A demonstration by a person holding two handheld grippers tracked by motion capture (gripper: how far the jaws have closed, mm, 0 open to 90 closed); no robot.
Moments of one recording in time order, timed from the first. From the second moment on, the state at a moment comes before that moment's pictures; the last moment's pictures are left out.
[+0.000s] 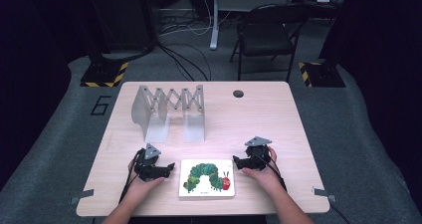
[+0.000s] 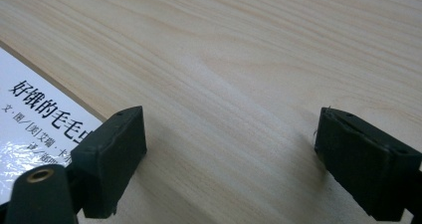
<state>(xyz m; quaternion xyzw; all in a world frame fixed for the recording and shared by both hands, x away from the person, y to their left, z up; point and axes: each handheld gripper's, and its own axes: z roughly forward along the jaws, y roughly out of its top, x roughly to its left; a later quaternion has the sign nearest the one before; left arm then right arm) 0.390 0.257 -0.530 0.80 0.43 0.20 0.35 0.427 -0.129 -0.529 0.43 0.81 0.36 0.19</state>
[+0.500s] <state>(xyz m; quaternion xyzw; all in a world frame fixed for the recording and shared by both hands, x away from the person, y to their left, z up) 0.389 0.256 -0.530 0.80 0.44 0.20 0.36 0.425 -0.130 -0.528 0.43 0.81 0.36 0.19</state>
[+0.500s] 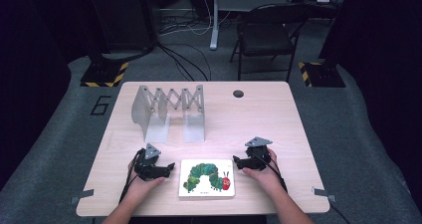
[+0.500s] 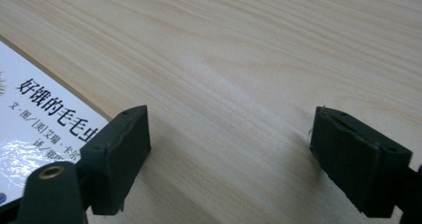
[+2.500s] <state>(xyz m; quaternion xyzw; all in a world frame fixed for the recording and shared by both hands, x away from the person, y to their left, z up) 0.355 0.238 -0.485 0.83 0.42 0.11 0.36 0.408 -0.120 -0.486 0.41 0.83 0.35 0.14</state>
